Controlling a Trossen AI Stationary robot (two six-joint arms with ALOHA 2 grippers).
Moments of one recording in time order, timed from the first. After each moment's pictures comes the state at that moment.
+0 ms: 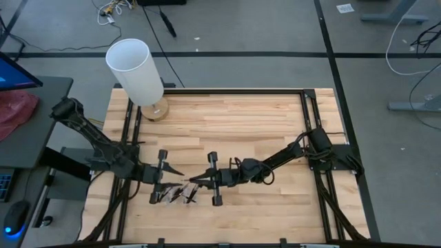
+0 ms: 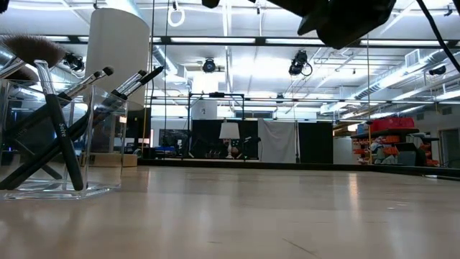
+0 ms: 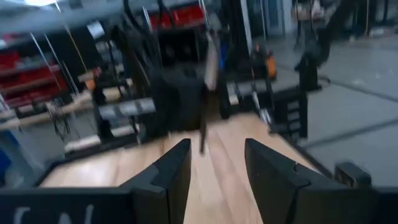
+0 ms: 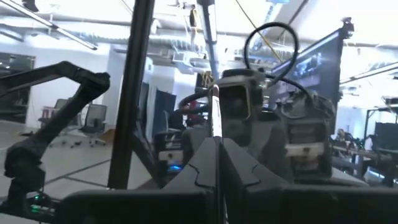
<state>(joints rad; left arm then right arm) -0.72 0.96 0.45 0.50 -0.60 0.20 0.32 2.09 1.21 1.26 0.11 -0.21</state>
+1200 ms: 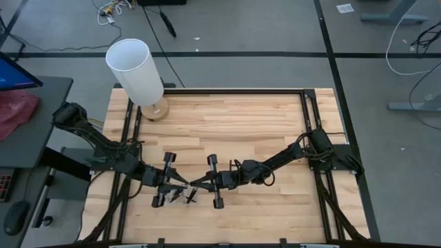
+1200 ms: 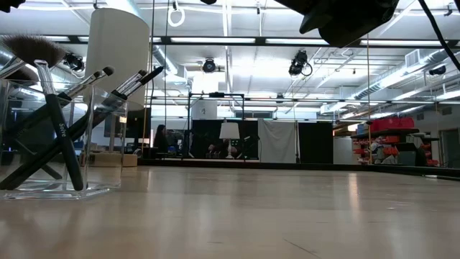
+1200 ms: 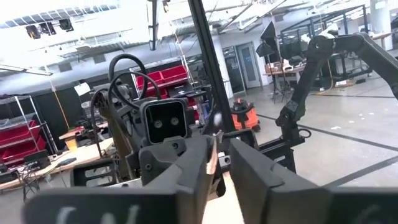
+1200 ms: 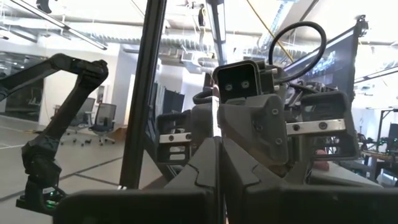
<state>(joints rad) -0.64 1.14 0.45 0.94 -0.36 0.33 0.33 2.09 1.21 1.25 0.09 -0.21</state>
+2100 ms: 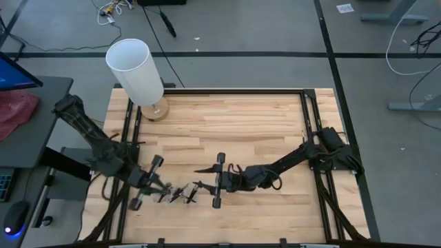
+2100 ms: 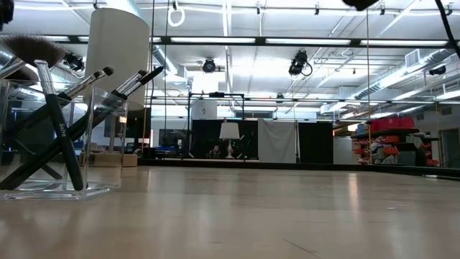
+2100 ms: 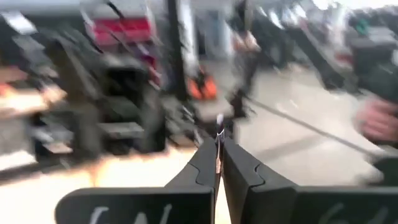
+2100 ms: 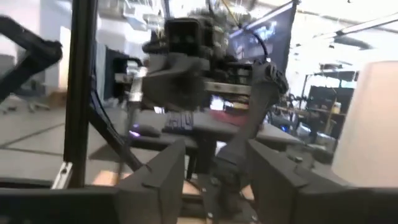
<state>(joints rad) -0.80 0.88 0.58 0.35 -0.43 0.08 0.39 1.98 1.21 1.03 0.43 -0.27</state>
